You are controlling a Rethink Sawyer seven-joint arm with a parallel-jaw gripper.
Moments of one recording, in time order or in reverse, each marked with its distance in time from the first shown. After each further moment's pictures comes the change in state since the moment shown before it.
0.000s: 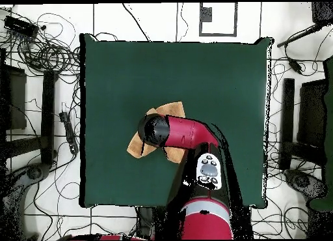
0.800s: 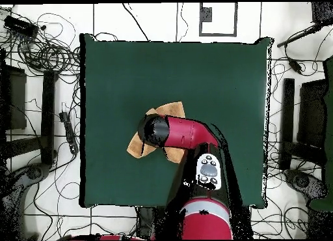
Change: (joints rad) arm 0.002 -0.001 0.000 0.002 0.002 0.000 0.000
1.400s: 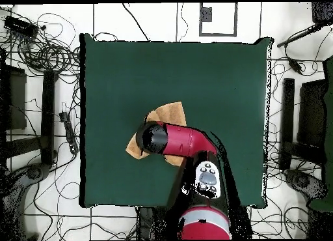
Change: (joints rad) arm 0.004 -0.042 0.000 0.090 0.004 -0.058 0.000
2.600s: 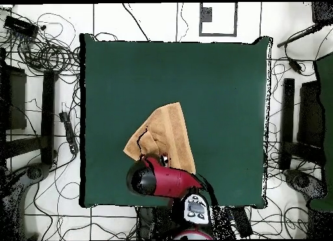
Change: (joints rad) arm 0.033 -0.049 0.000 0.341 0.008 -0.368 0.000
